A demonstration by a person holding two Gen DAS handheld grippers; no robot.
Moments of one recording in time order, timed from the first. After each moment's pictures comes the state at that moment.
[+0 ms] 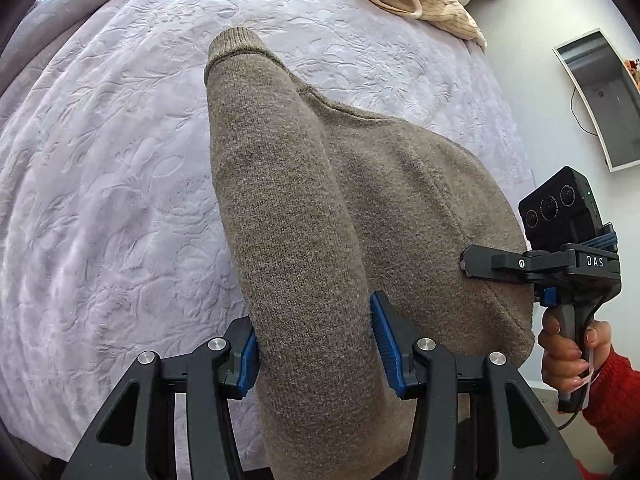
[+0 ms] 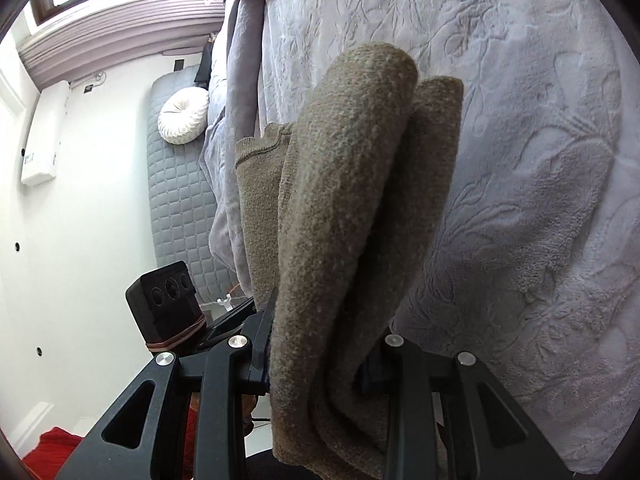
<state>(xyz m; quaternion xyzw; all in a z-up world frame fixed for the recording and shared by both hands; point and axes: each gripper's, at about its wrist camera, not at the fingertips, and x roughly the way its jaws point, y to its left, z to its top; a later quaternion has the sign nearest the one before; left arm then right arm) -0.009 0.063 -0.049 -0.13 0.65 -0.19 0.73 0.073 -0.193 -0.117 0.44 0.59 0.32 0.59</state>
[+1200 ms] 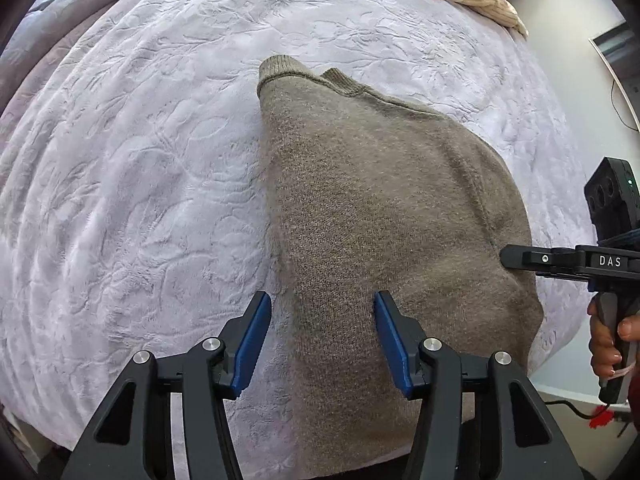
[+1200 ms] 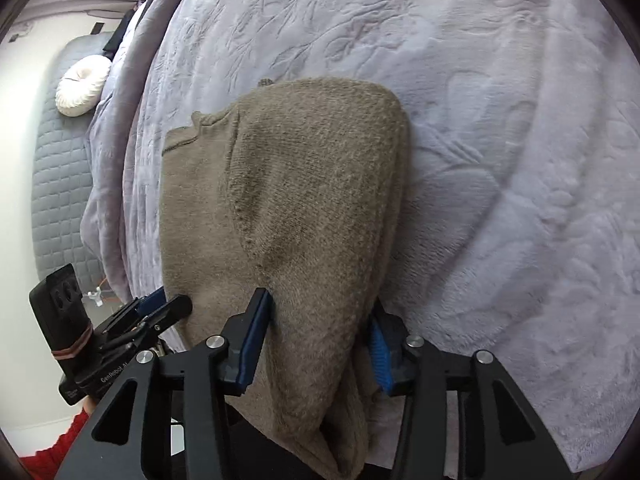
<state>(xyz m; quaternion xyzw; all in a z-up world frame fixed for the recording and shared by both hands) -0.016 0.052 -0.097 -0.08 0.66 -0.12 0.74 0.059 -0.228 -0.138 0.25 0.67 0.17 0.67</state>
